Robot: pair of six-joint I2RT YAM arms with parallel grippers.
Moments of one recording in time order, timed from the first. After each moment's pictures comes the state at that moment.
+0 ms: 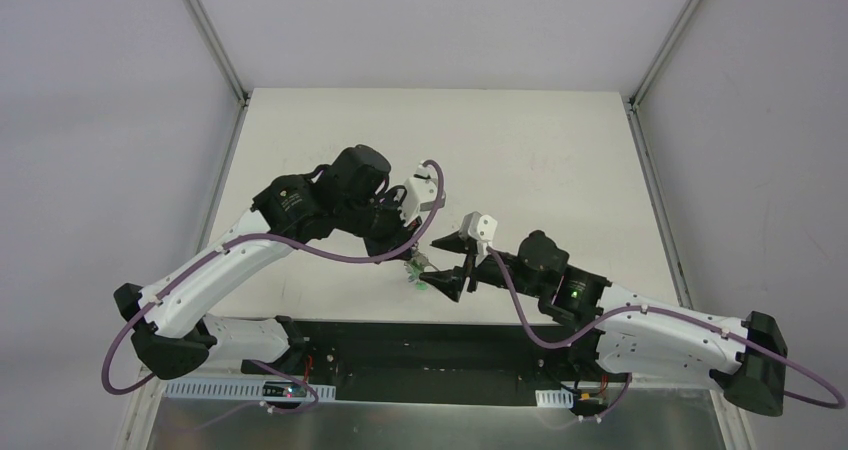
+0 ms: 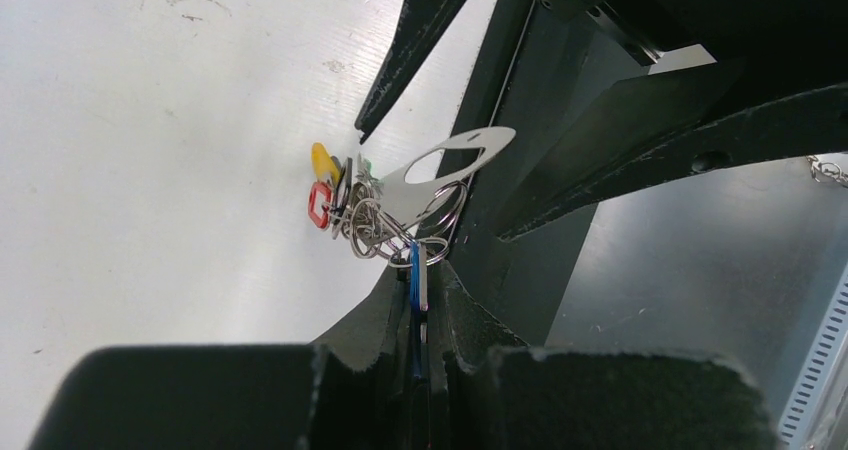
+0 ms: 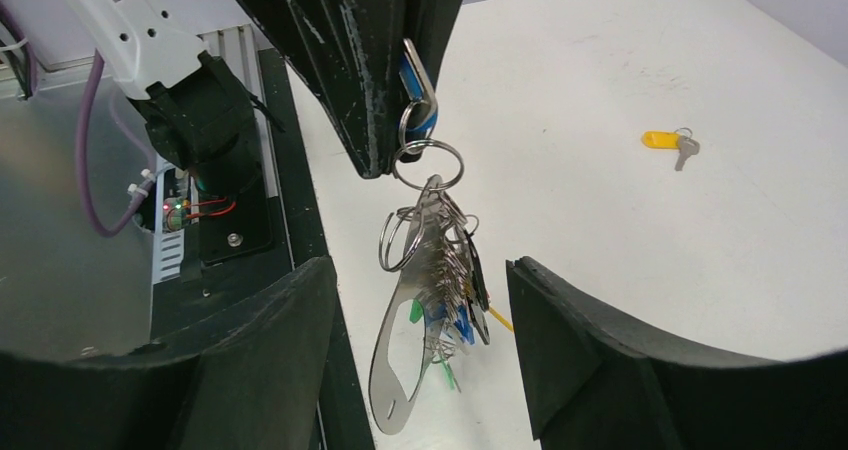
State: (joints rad) left arm -0.91 1.21 1.44 -1.05 0.34 0.11; right arm 1.15 0.87 0.59 0.21 -0.13 0.02
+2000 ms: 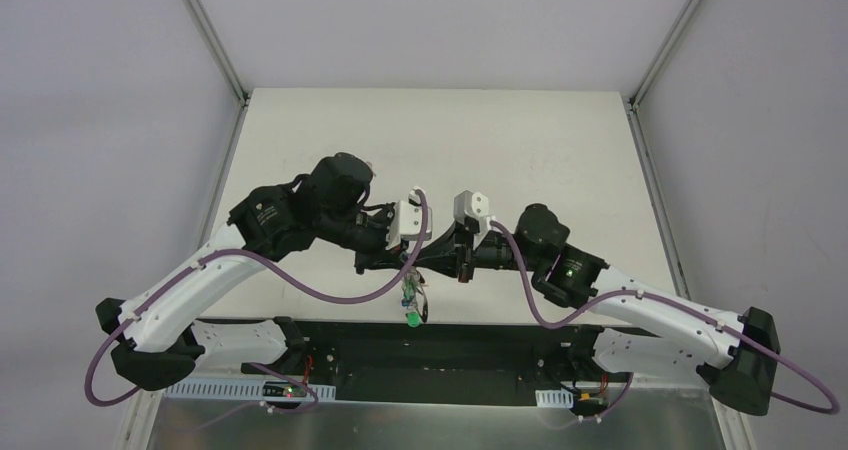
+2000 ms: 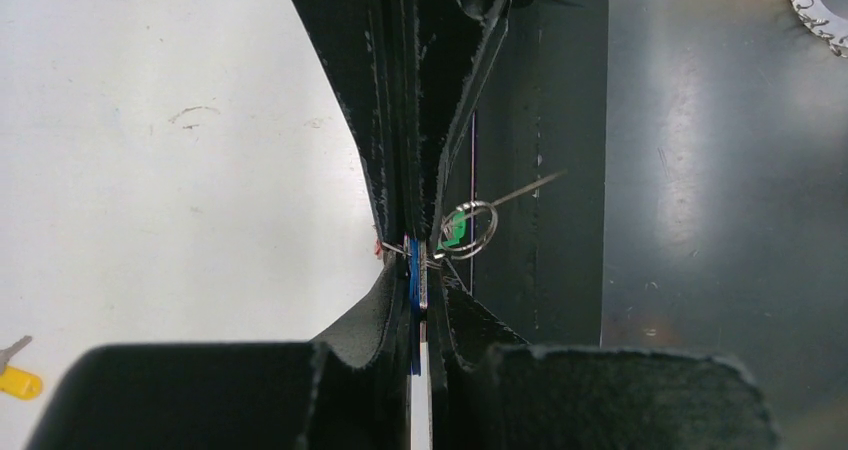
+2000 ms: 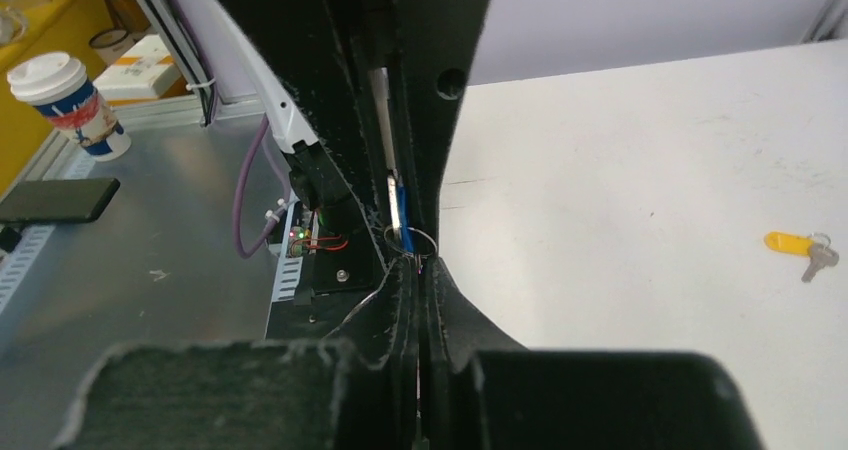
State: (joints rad) left arm -0.93 1.12 1.42 -1.06 0.49 0.39; right arm 1.05 0.99 0.77 0.21 -0.49 0.09
